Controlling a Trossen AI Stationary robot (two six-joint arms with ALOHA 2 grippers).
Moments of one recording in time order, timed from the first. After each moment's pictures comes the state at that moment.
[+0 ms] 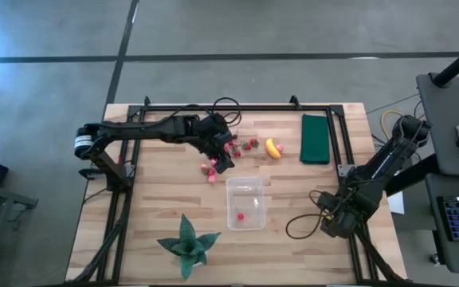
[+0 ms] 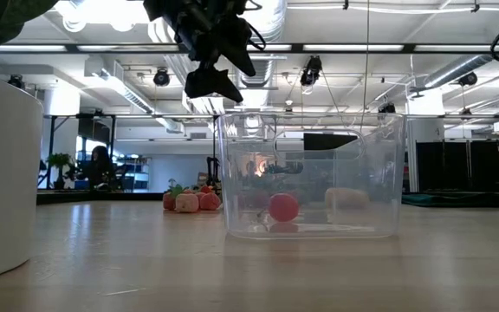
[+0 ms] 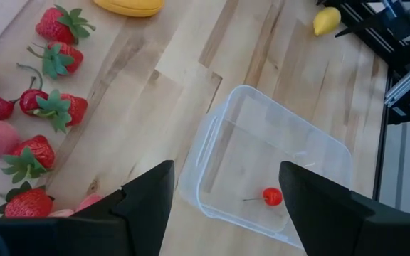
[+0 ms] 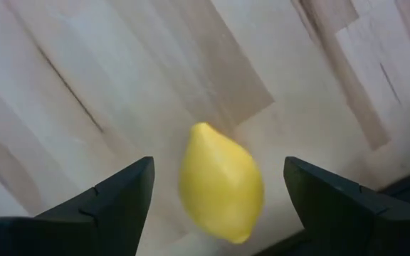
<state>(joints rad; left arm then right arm) 0.20 1.60 1.38 -0.64 0.25 -0.42 0.93 1.15 0.58 -0.91 0.07 1.52</state>
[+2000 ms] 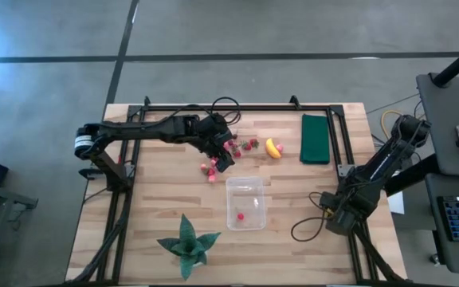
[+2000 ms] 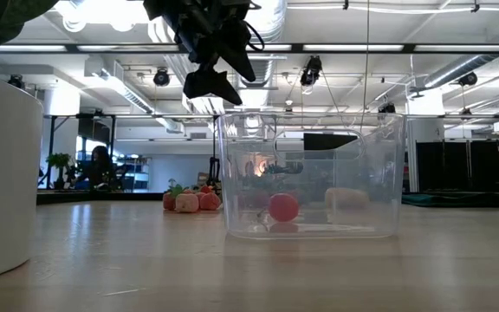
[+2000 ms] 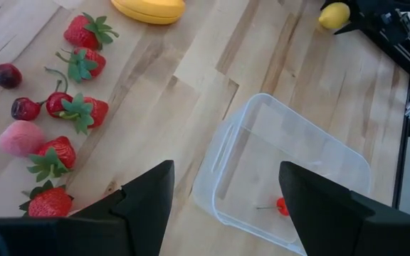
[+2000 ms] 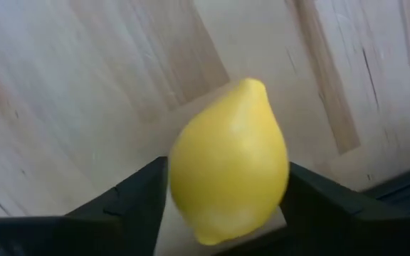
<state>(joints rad) 0.20 1.60 1.38 -0.64 0.19 -0.43 0.96 1.15 0.47 -0.88 0.03 1.43</state>
